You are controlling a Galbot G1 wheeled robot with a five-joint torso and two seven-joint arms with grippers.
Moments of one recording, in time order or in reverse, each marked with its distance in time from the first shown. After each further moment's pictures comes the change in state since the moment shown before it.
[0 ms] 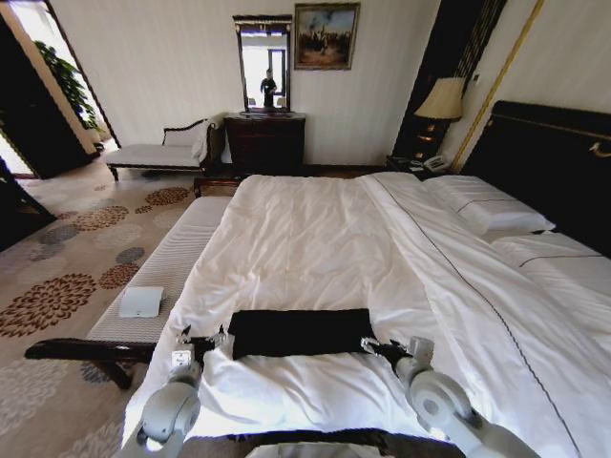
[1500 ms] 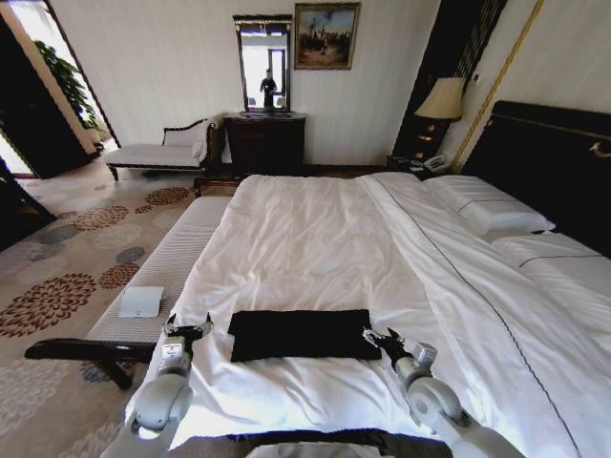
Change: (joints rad) left arm 0.040 -0.016 -0.222 -0.035 -0.061 -0.006 -0.015; right arm -0.037 0.055 0.041 -0.239 0.011 0.263 -0.297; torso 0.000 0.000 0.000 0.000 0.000
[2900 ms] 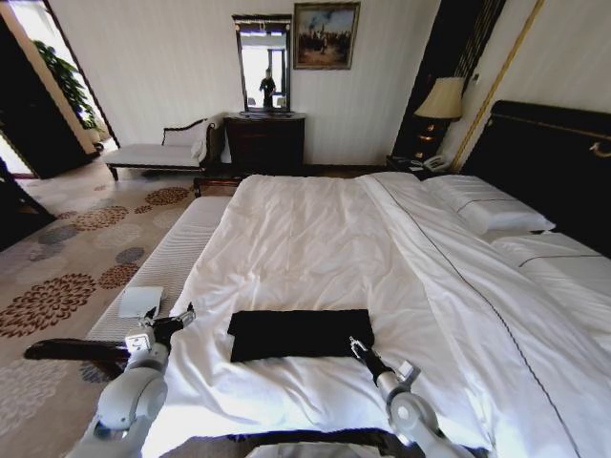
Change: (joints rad) left arm 0.023 0.029 -0.035 -0.070 -0.078 0.065 -0.027; right arm 0.018 0.166 -0.051 -0.126 0.064 0.108 -0.203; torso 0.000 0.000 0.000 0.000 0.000
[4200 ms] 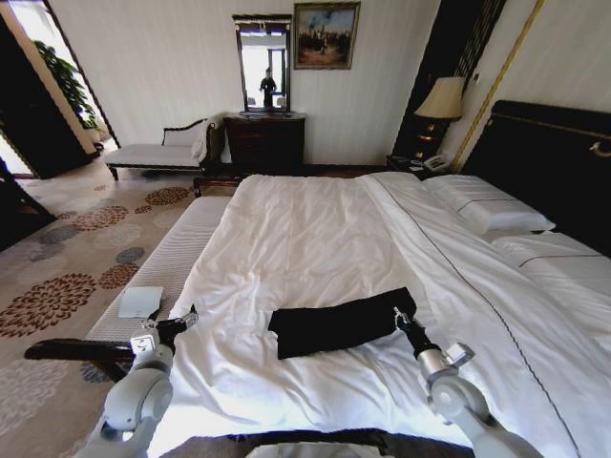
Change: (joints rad) left arm -0.010 -0.038 -0.033 -0.017 -0.060 -0.004 -0.024; right arm -0.032 -0.172 0.155 0.117 -0.101 0.140 -0.076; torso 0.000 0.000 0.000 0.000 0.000
